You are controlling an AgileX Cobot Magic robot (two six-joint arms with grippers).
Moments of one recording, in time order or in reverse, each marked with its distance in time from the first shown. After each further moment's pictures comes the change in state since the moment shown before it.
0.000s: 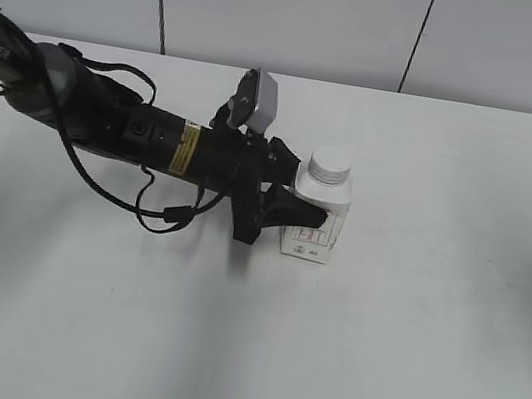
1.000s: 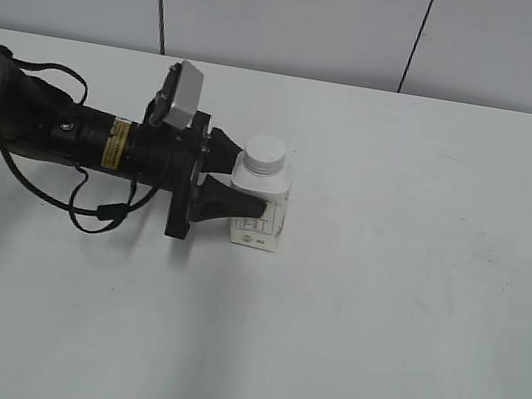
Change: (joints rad) left arm 0.156 -0.008 0.116 0.023 -0.158 0.191; right arm -0.005 -1.145 0.491 -0.002 0.029 0.065
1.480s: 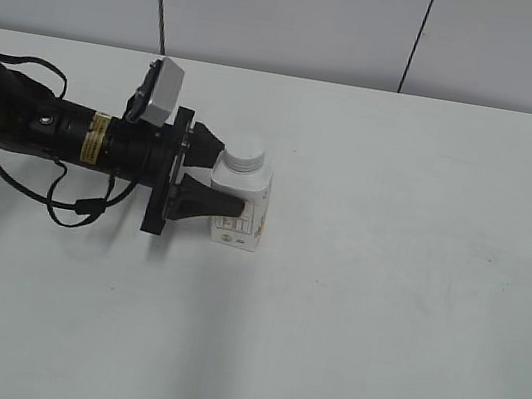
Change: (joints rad) left arm 0.063 0.000 0.000 0.070 -0.026 0.013; right arm 0.000 -0.025 0.002 -0.038 0.004 -0.032
